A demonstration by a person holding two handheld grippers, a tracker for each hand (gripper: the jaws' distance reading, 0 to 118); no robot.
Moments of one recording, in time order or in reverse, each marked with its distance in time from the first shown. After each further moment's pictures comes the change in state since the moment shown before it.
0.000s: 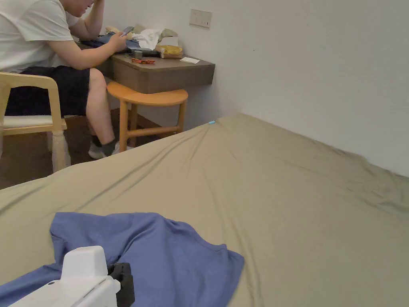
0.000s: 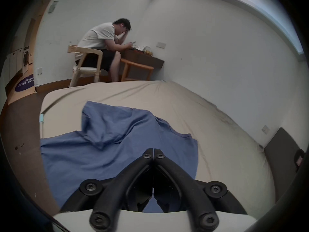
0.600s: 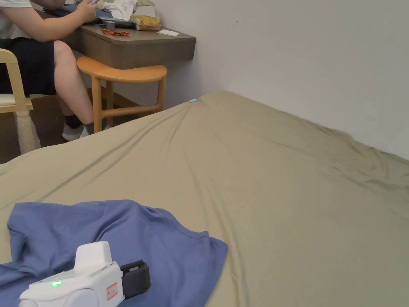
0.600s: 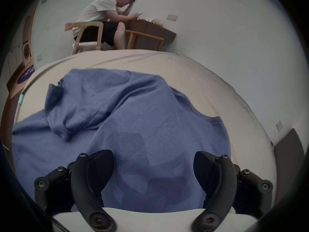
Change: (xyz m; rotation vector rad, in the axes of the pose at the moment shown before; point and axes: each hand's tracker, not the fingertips) left arm 0.010 -0.017 -0.125 -0.232 0.089 0.067; right arm 0.011 -0.029 -0.024 -0.133 -0.014 0.041
